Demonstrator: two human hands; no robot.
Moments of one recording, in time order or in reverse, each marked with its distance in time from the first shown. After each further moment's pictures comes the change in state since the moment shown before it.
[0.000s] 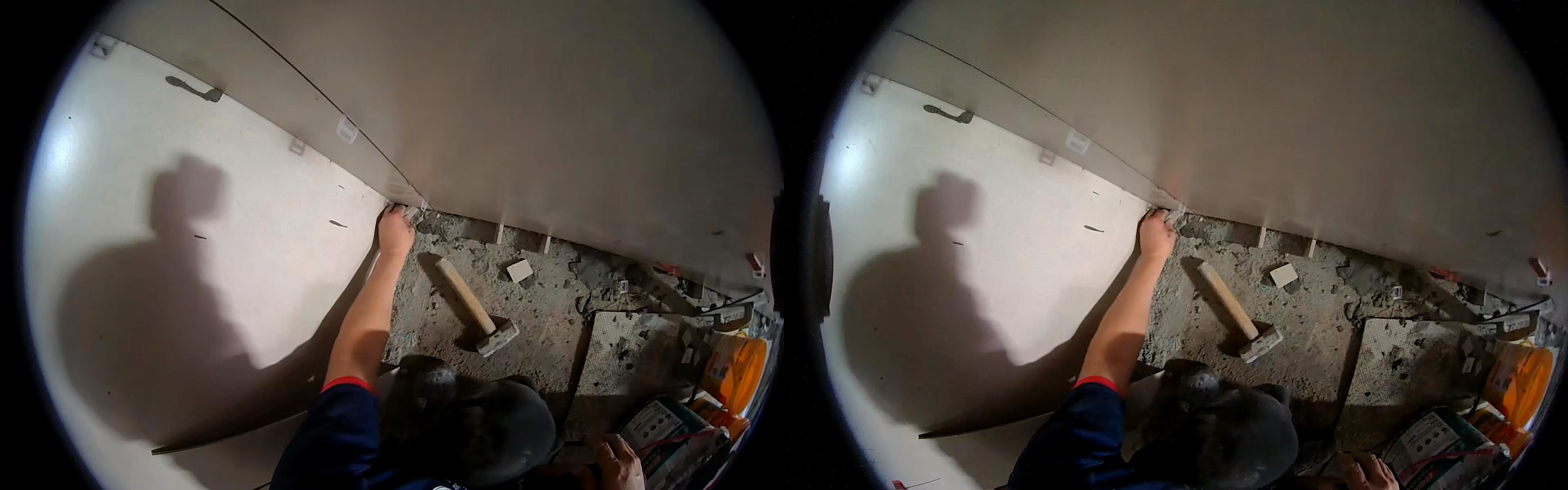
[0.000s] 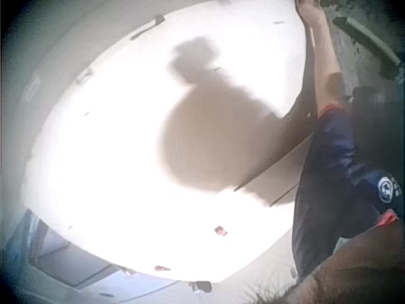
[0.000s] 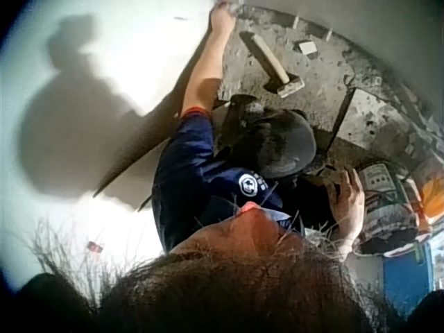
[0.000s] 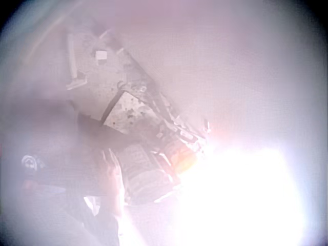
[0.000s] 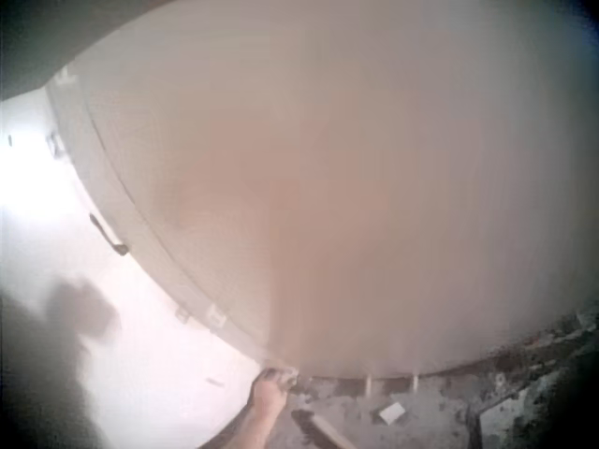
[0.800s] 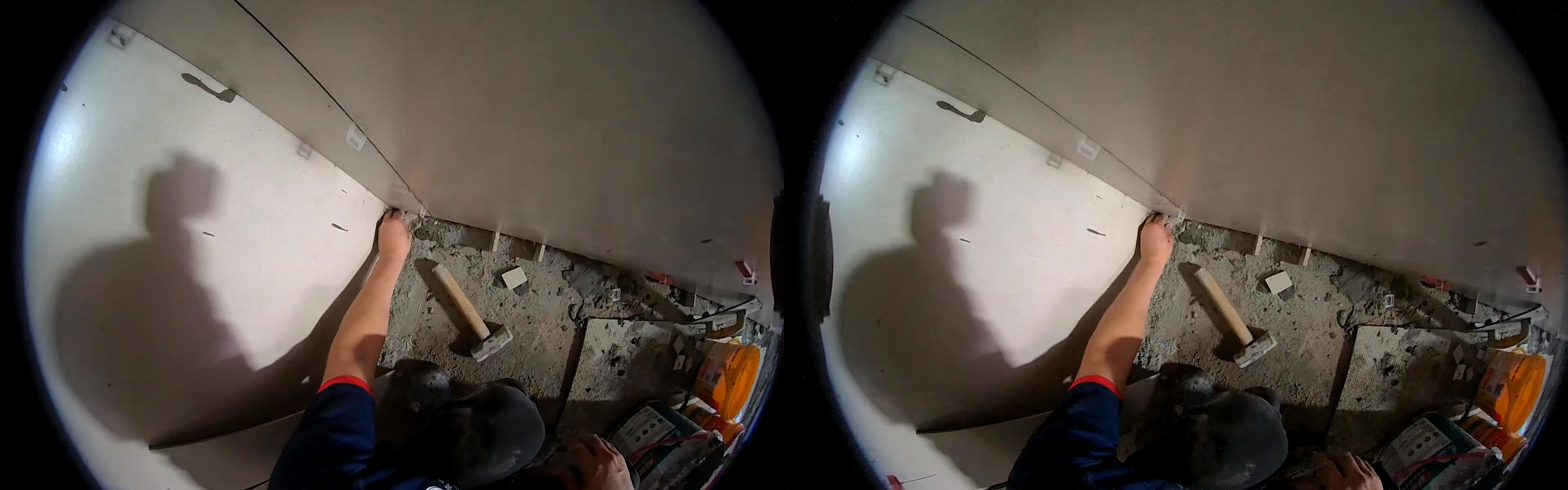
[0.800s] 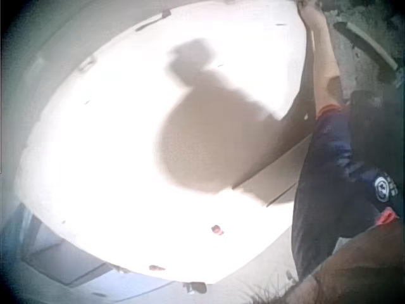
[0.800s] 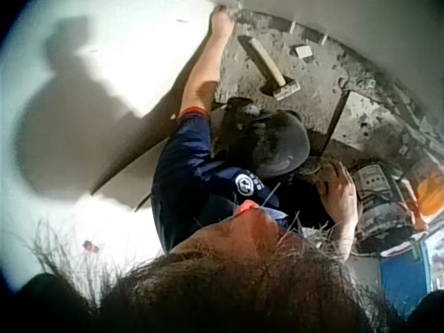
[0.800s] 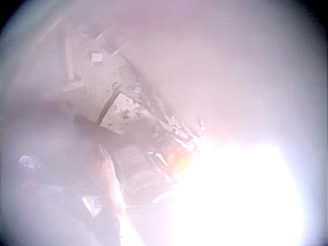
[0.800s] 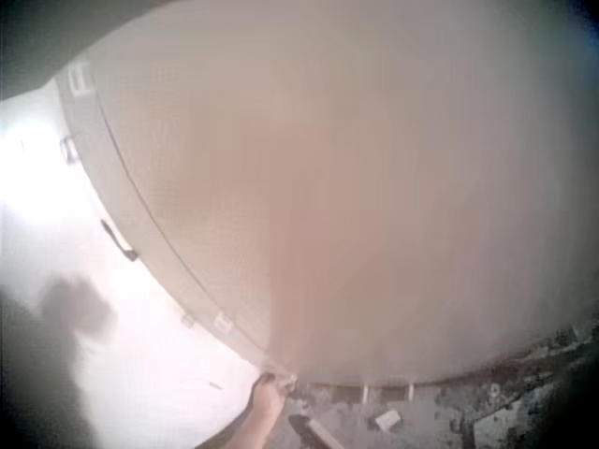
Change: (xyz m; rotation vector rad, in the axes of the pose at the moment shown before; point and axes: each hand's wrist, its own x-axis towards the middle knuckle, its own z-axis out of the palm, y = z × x) left_hand 0.000 -0.005 0.009 0.025 0.049 0.033; right_hand 0.021 -0.014 -0.002 -0.085 -0.044 -0.235
